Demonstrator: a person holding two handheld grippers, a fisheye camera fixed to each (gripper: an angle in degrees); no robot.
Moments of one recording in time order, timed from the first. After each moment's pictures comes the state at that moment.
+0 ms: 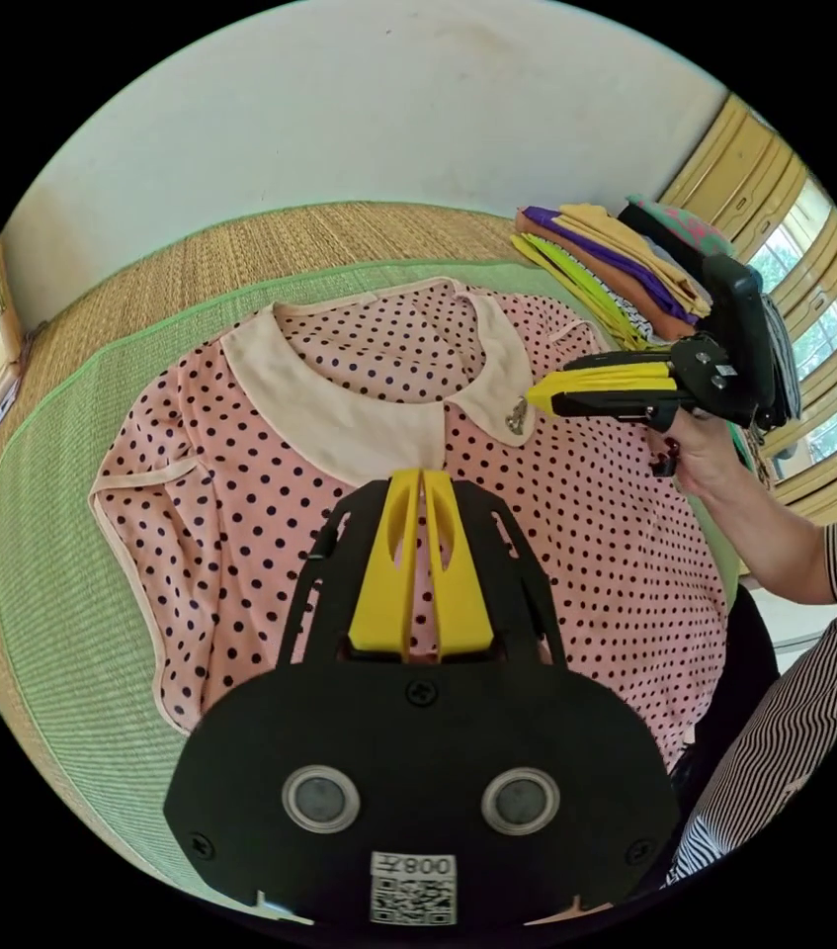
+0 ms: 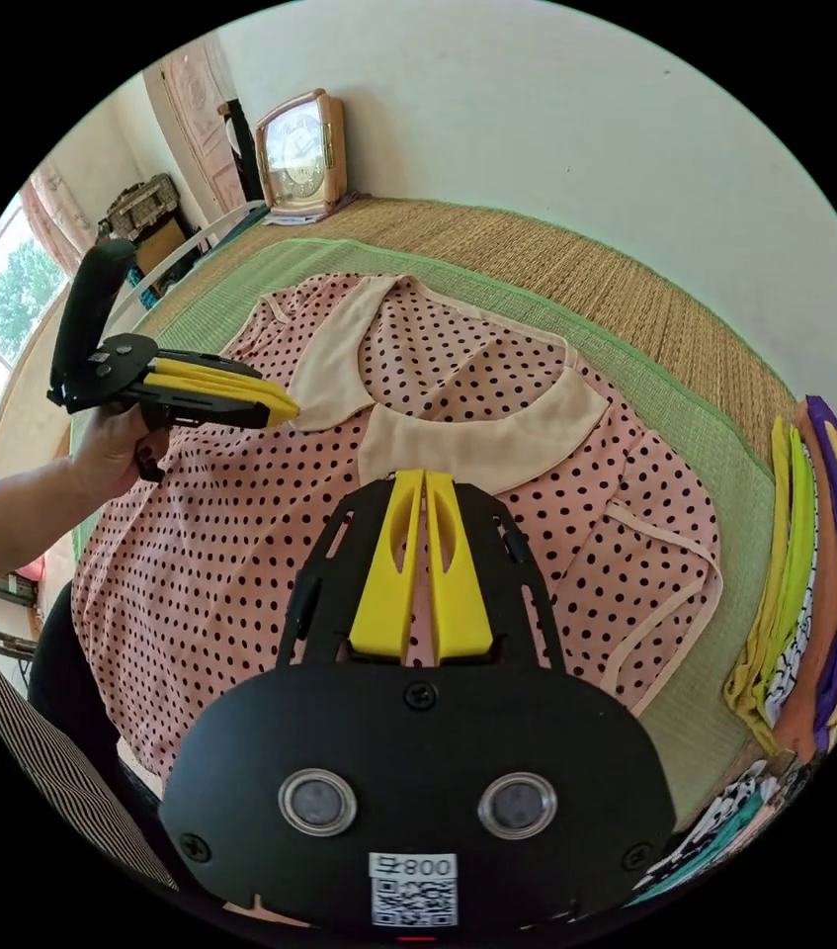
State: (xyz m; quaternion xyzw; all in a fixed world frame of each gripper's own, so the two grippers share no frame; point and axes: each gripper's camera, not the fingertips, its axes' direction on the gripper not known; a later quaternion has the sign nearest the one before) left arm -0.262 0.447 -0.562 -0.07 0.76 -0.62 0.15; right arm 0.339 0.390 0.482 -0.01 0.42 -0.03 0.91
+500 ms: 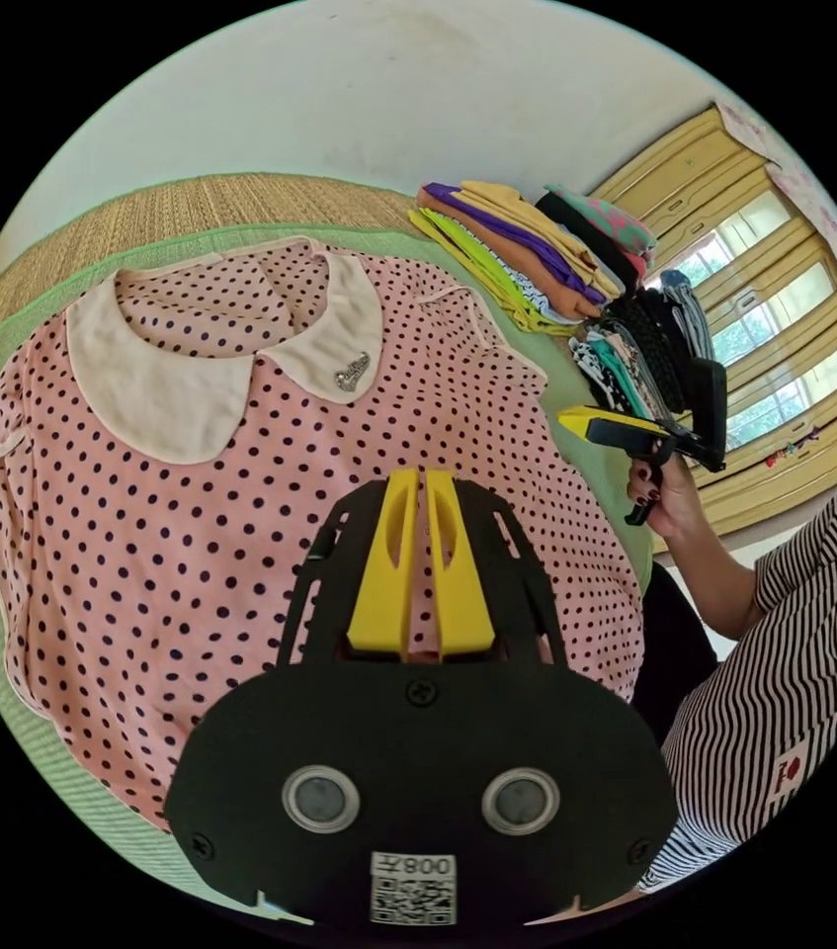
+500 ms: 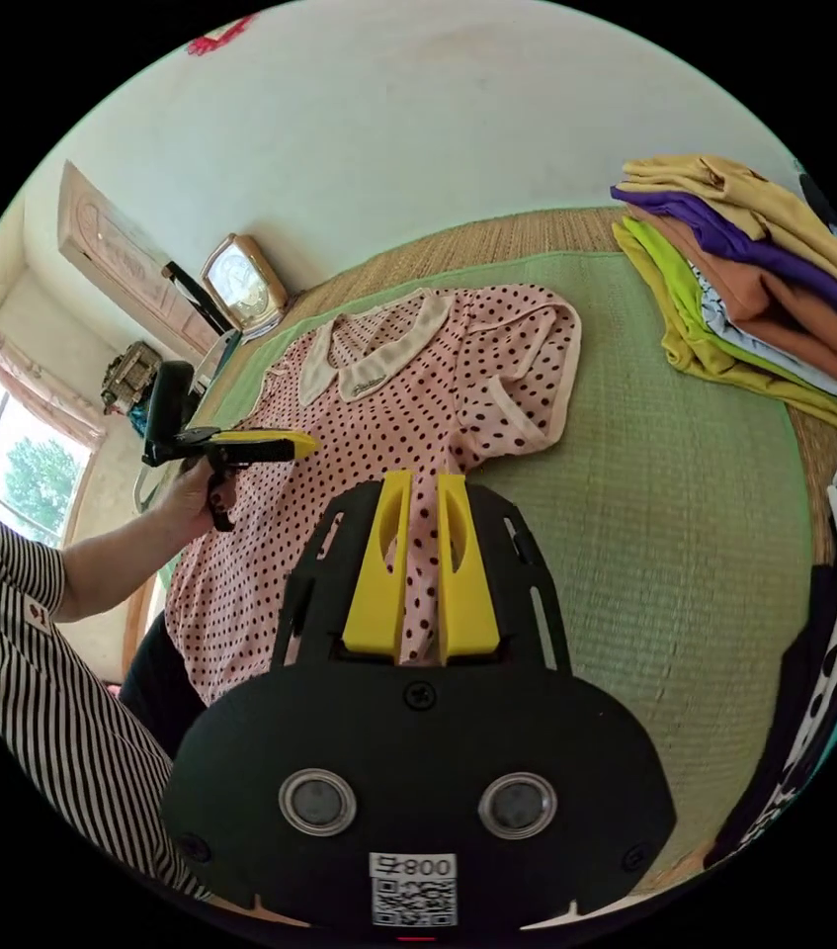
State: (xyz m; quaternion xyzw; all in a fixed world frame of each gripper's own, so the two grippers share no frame) left arm -0.315 0.400 -0.623 -0.01 0.80 -0.60 0.06; right arm 0.333 0.569 0.411 0.12 0.34 0.10 0.93
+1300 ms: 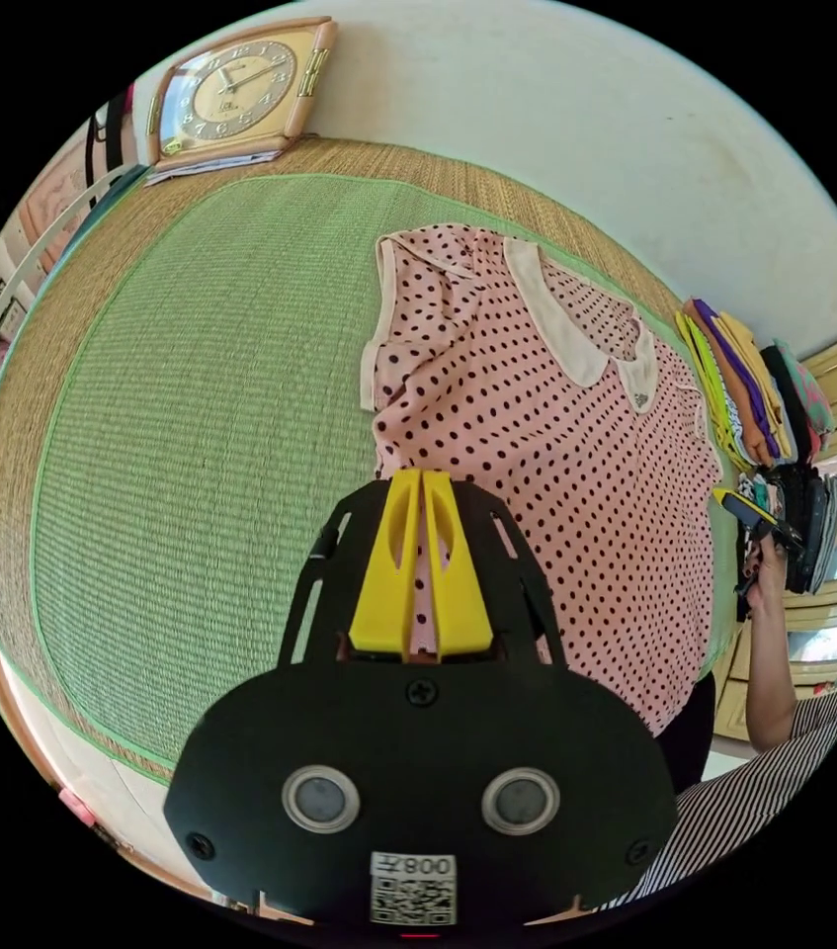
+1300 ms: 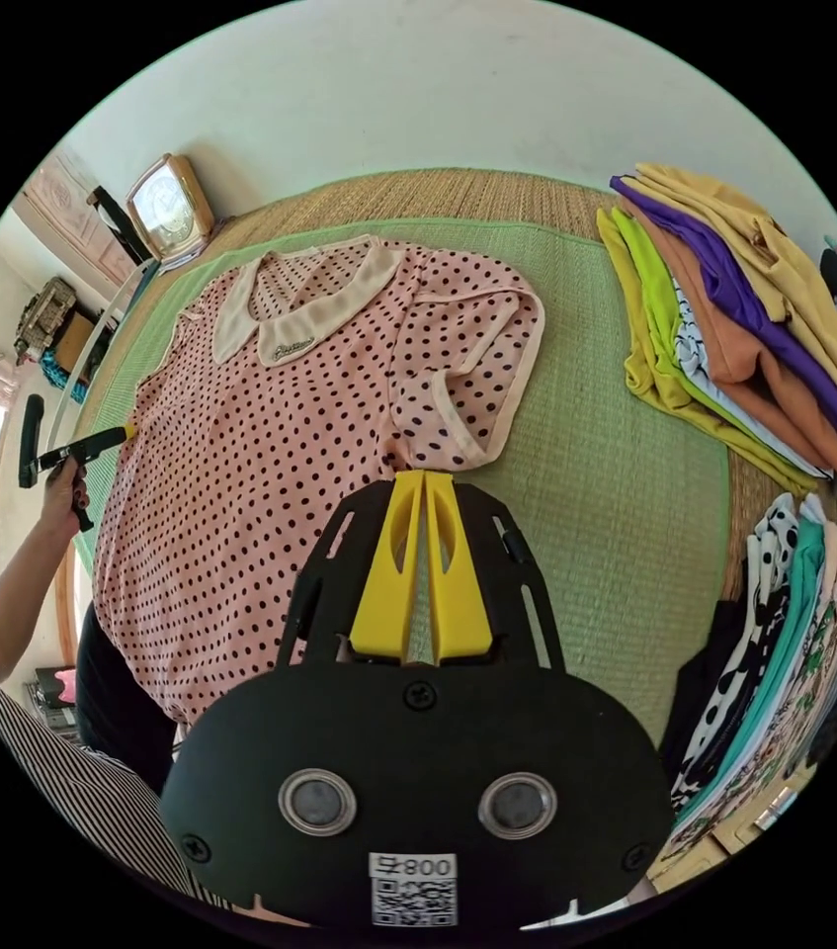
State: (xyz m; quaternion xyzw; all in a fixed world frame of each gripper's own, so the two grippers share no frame) left arm -0.263 0.569 -0.743 -0.33 0.72 -0.61 0.03; right arm 0.368 0.538 0.410 0.02 0.45 0.15 0.88
